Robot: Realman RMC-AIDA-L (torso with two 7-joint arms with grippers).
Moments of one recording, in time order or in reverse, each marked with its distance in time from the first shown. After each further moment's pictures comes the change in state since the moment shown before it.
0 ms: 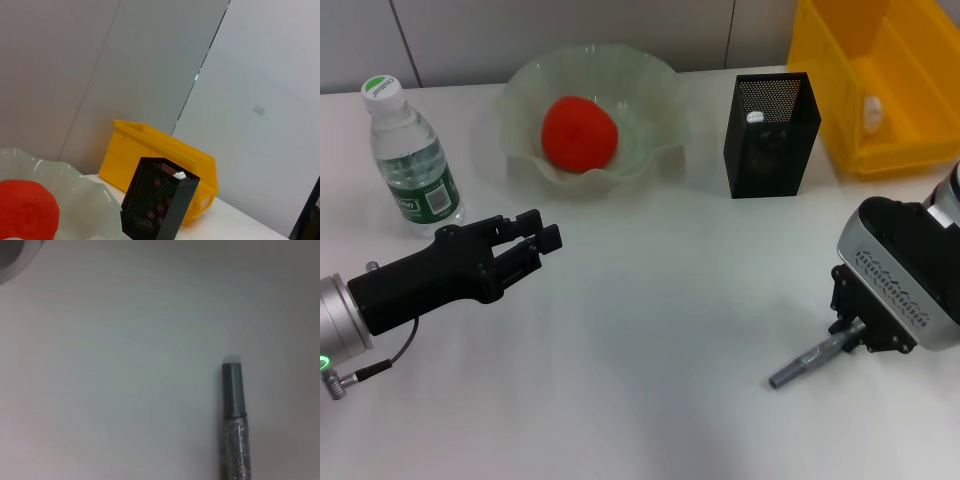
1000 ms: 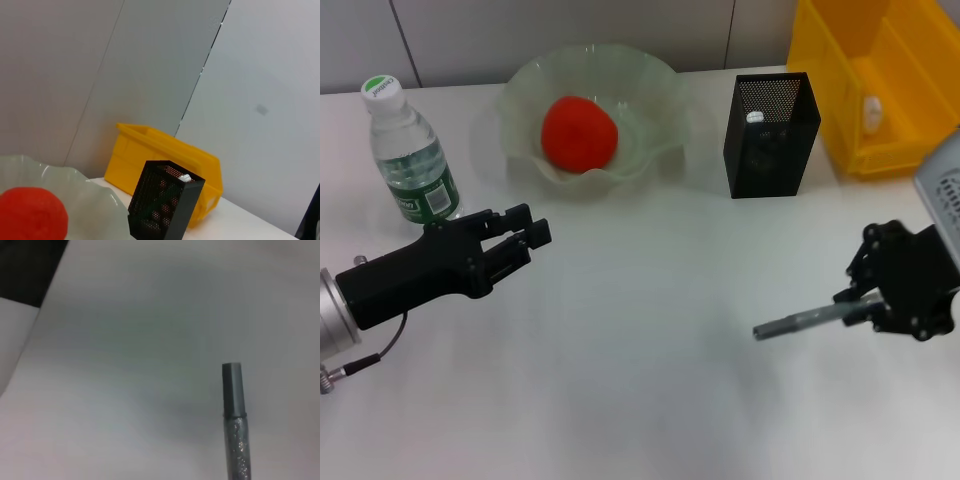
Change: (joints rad) left arm 0.003 0.011 -0.006 0.018 0.004 0.003 0.000; right arm -0.184 0.000 0.090 -0.477 0.195 -0.223 0.235
